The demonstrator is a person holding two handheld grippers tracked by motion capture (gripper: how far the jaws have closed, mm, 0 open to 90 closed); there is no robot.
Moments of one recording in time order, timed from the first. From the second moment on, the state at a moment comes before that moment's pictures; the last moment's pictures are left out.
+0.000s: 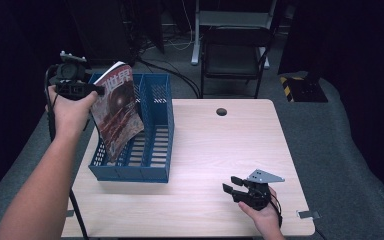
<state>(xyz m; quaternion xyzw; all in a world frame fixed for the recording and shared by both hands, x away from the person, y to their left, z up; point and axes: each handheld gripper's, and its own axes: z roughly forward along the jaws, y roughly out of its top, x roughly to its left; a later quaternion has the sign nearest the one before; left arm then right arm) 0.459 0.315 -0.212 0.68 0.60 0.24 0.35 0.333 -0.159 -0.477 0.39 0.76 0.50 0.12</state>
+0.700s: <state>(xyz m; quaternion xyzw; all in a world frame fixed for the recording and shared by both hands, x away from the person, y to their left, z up) 0.472 0.305 -0.239 0.68 0.62 0.23 0.33 0.334 -0.161 -0.477 0.40 0.76 0.50 0.12</state>
